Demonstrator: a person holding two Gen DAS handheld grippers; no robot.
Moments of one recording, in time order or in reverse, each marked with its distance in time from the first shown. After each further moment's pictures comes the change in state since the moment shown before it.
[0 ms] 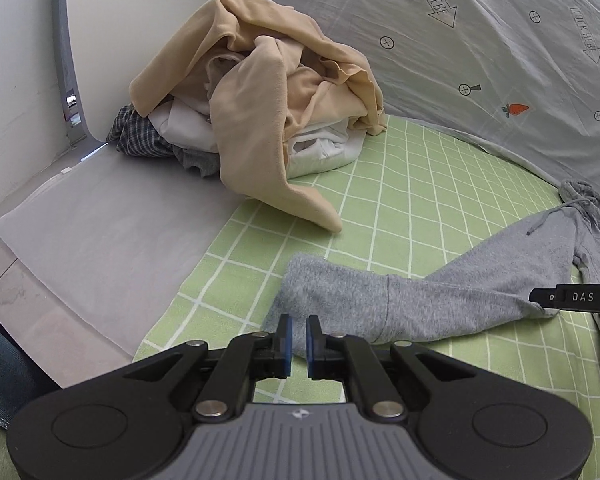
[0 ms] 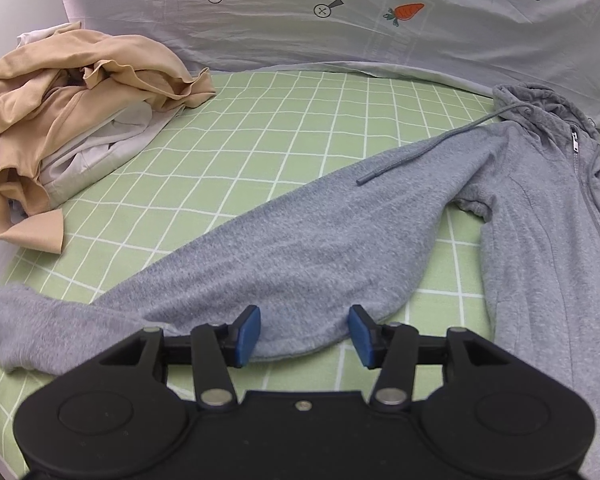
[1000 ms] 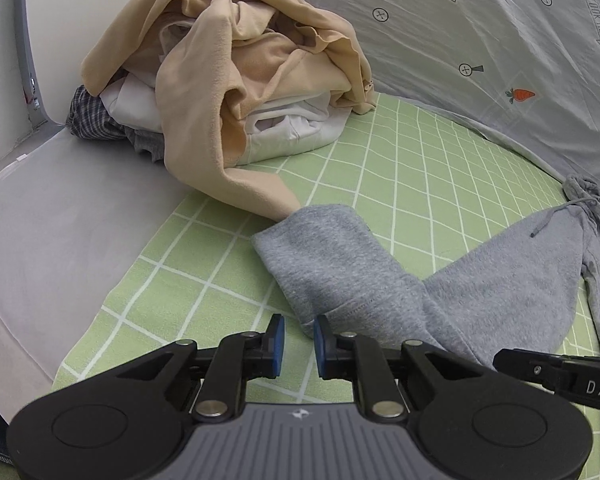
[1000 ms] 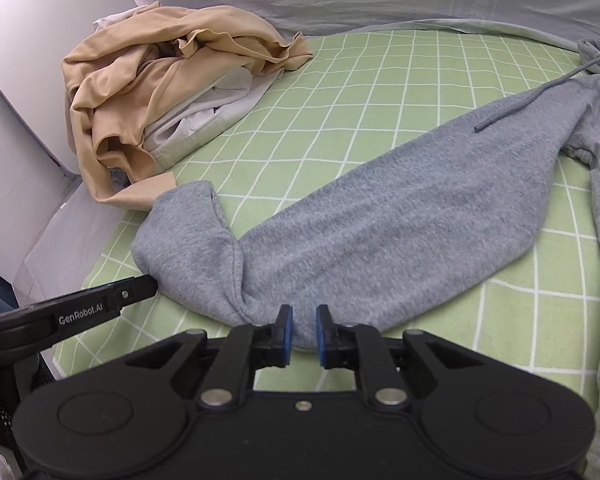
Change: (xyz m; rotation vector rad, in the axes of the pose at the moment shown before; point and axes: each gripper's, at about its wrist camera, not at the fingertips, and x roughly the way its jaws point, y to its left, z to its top) left arm 0.046 -0.028 0.020 -0.015 0.069 -0.031; right arm -0.003 0.028 -0.015 0.077 0.097 0.309
